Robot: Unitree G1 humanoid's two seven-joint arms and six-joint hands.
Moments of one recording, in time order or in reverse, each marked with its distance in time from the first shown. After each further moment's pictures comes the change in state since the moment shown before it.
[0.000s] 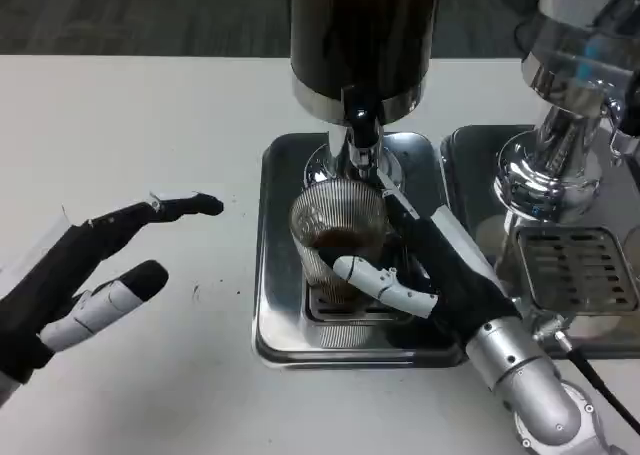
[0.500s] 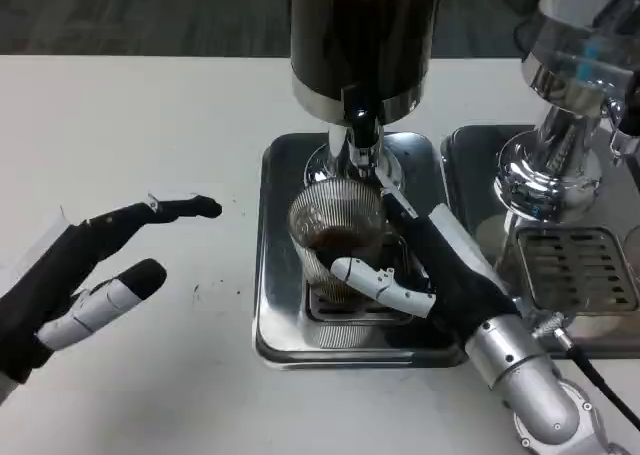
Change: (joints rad) left arm 0.000 0.004 0.000 0.000 0.000 0.011 0.000; right arm 0.000 -0.012 0.016 -0.026 -0.031 0.024 -0.014
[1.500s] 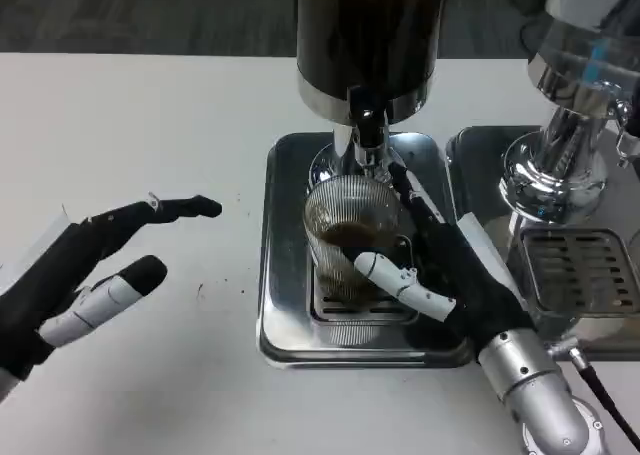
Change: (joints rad) left arm -0.020 0.002 -0.004 0.030 0.000 0.001 -0.011; right arm 0.044 0.034 -0.061 0.023 0.067 -0.035 -0.037
